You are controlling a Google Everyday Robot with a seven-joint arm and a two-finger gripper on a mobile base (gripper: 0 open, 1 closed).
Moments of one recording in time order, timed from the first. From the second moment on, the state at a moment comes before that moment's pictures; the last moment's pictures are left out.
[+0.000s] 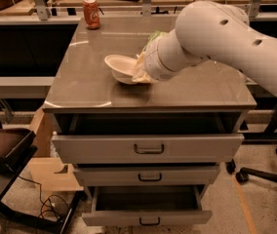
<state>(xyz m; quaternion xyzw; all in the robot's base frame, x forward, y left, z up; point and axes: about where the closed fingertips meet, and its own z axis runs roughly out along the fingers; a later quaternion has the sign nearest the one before) 0.615 -0.003 0.882 -0.71 0.59 -0.04 0.38</state>
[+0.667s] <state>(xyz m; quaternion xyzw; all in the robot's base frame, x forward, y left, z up) 0.624 -0.005 0.886 -0.72 0.59 -0.05 0.37</state>
